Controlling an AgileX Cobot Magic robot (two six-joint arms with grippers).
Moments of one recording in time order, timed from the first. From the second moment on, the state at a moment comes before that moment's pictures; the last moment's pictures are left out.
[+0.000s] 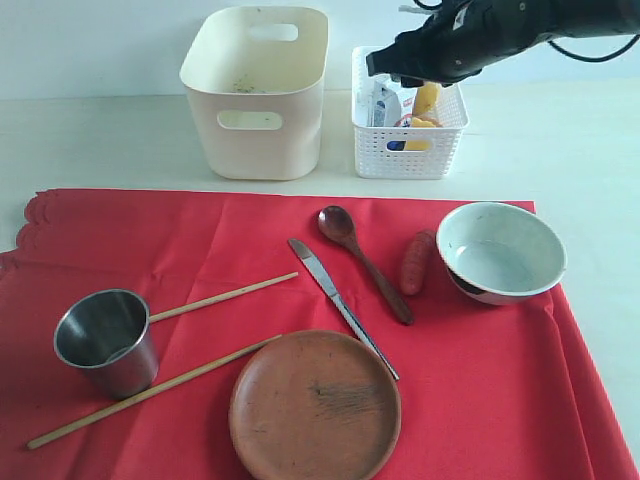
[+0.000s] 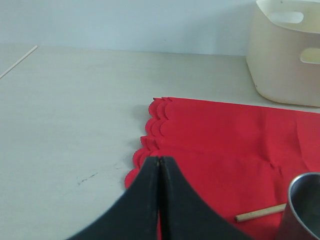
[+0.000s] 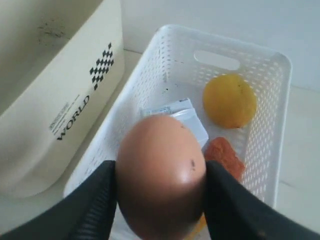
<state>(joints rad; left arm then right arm) 0.01 0.01 0.00 0.10 0.37 -0.12 0.31 1.99 -1.43 -0.05 0.22 0.09</state>
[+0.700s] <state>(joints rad) 0.01 0.01 0.00 0.10 0.37 -0.12 0.31 2.13 -1.54 -0.05 0.28 0.18</state>
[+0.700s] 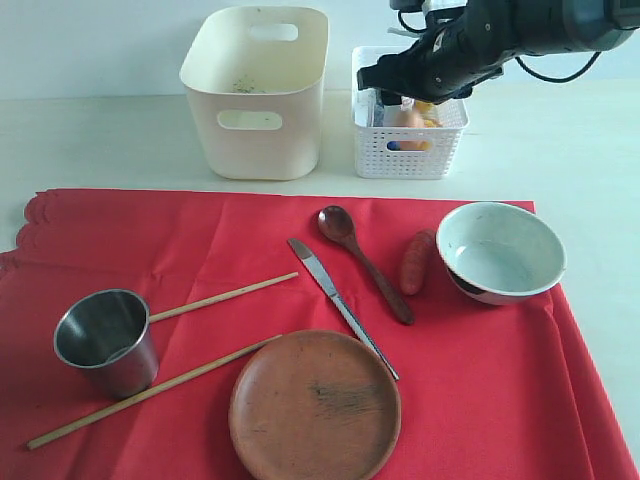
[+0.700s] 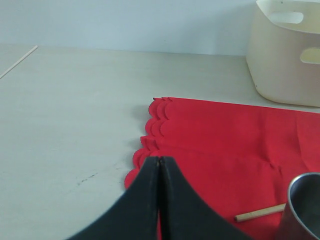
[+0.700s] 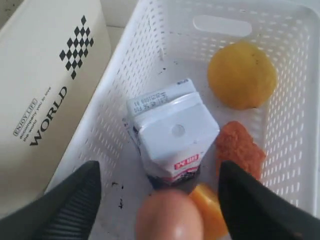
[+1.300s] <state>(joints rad) 0.01 0.01 0.00 0.10 0.37 -0.12 0.31 1.96 -1.54 -0.06 0.51 0.06</state>
